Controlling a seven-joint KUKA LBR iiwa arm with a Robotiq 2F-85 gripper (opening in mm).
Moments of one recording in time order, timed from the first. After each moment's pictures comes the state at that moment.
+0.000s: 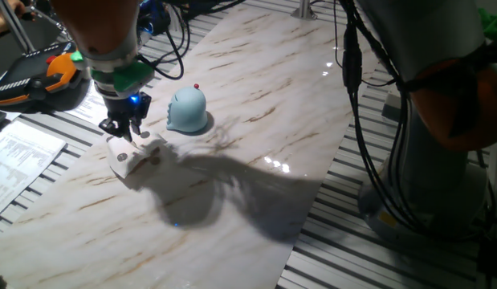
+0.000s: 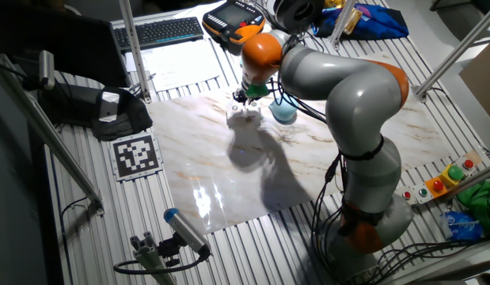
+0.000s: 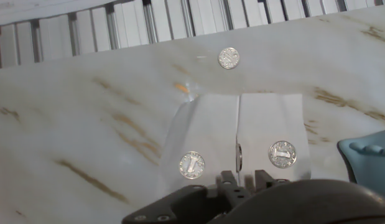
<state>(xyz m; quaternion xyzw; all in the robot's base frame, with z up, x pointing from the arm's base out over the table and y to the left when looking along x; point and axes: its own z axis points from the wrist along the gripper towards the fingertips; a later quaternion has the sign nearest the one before) 0.631 0.154 0.115 0.08 0.99 0.00 0.10</state>
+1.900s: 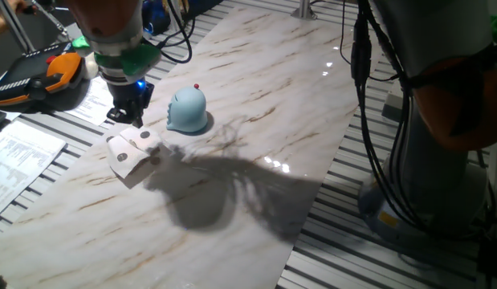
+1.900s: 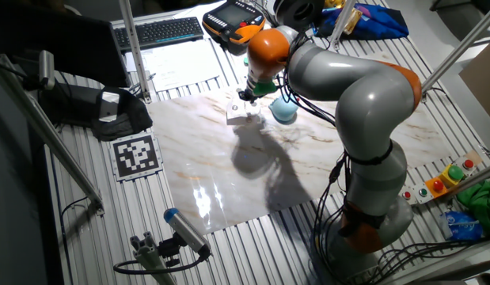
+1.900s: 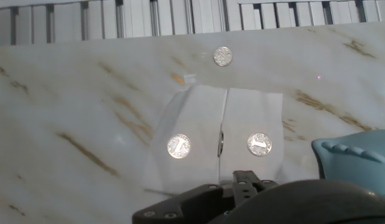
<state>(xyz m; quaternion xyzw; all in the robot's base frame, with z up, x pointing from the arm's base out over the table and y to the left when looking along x) 0.614 0.142 0.149 0.03 0.99 -0.01 0.09</state>
